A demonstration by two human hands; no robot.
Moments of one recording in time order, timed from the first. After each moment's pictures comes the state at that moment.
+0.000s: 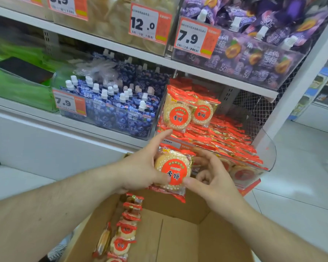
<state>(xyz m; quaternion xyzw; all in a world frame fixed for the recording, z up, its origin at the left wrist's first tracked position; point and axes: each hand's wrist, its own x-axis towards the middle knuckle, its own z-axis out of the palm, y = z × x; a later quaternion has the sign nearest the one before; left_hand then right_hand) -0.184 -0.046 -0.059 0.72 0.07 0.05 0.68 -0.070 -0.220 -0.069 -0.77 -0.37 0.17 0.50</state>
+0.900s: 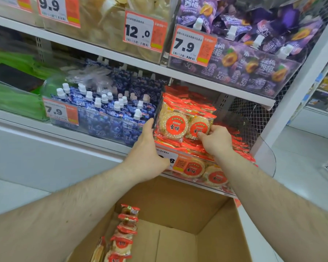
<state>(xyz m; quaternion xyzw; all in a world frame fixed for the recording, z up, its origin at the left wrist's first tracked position) -0.139 -0.032 -0.054 0.80 0.20 0.21 0.53 0.059 -0.130 -0.037 -0.91 -0.19 -0.04 0.36</state>
